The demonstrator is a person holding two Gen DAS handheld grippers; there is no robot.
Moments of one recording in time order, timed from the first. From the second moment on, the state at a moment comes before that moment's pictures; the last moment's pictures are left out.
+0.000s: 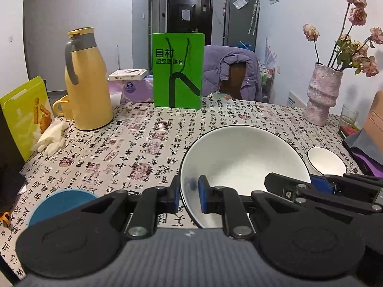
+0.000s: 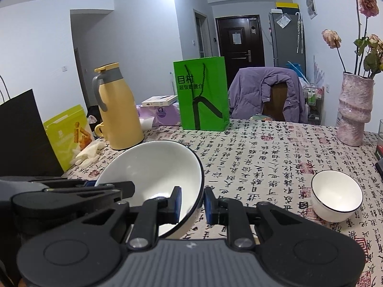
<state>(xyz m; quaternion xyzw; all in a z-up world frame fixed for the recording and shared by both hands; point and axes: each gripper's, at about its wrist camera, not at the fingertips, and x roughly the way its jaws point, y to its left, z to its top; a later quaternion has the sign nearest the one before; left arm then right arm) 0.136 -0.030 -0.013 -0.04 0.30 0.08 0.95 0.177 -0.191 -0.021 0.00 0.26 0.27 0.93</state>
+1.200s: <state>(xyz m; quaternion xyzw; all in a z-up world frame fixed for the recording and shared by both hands) 0.089 0.030 -0.005 -0.07 0.27 0.12 0.95 0.142 -0.128 -0.015 -0.02 0.26 0.30 0.92</state>
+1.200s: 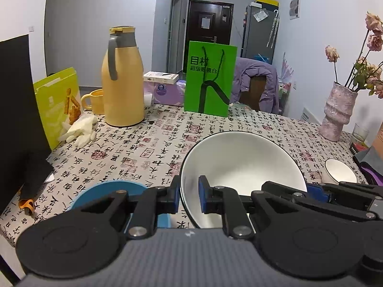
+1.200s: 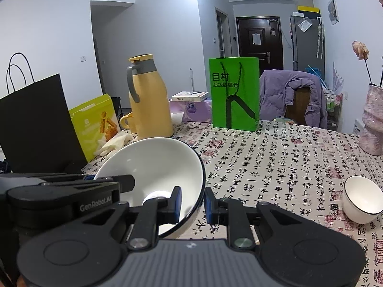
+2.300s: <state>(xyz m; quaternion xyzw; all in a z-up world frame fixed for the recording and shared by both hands) 0.068 0.073 -0.004 -0.08 0.26 0.15 0.95 0.131 -0.077 -0.018 -0.04 0.26 0.32 0.91</state>
